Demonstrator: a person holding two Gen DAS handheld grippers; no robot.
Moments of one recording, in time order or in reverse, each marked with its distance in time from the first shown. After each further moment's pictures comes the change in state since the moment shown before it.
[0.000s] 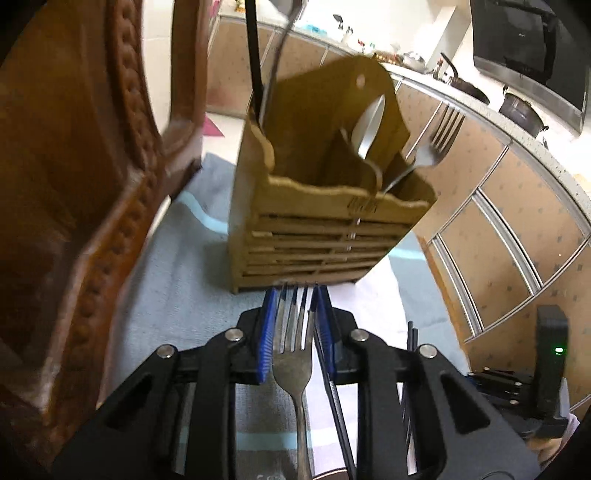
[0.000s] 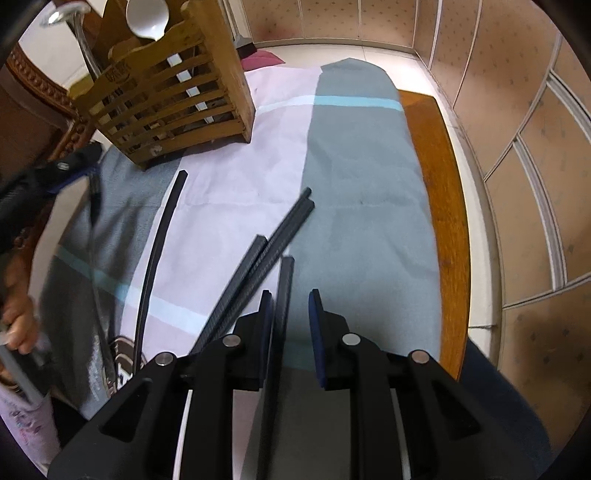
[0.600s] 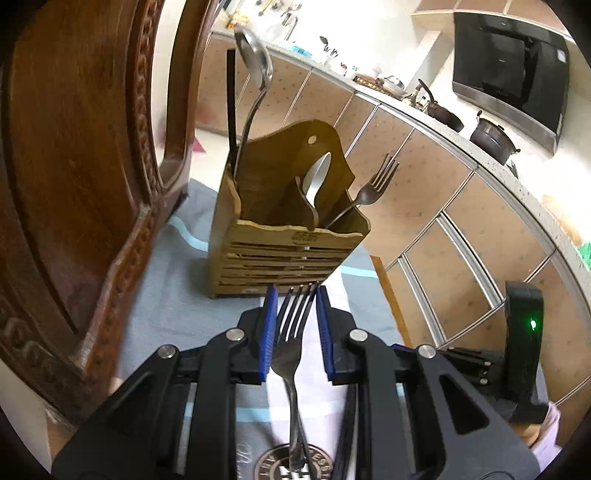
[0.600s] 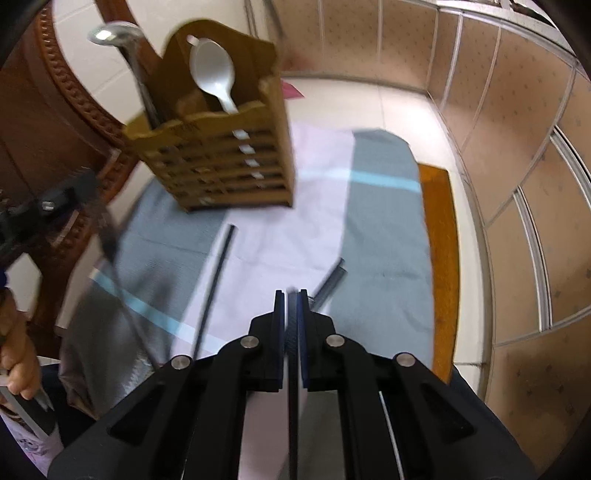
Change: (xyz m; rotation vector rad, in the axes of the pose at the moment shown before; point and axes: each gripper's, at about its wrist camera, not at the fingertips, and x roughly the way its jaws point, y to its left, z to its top) left arm -0.055 -0.016 0.006 -0.042 -0.042 -0.109; right arm -0.056 0.037 0.019 -0.080 -0.131 0.023
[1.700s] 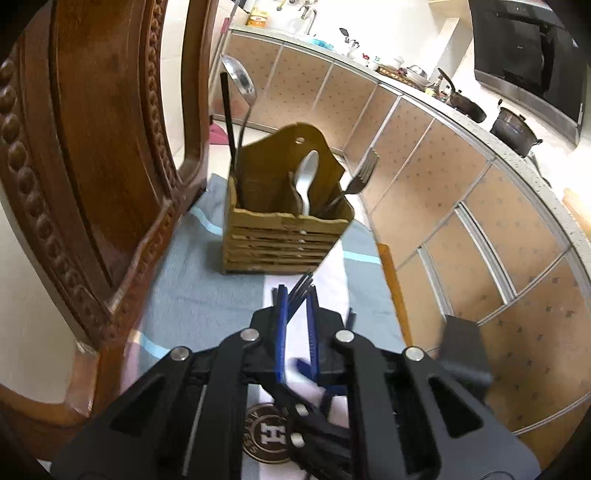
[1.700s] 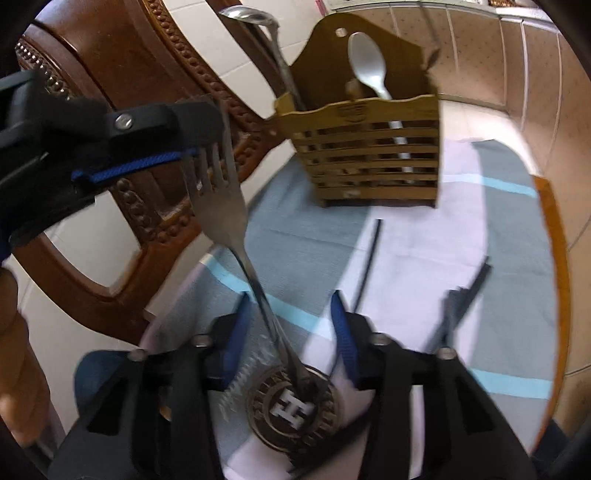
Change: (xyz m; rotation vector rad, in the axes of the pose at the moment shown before) left arm -0.045 -0.051 -0.007 0.000 0.030 0.151; right arm 0.008 0.069 -0.029 -0.062 -0.084 0.375
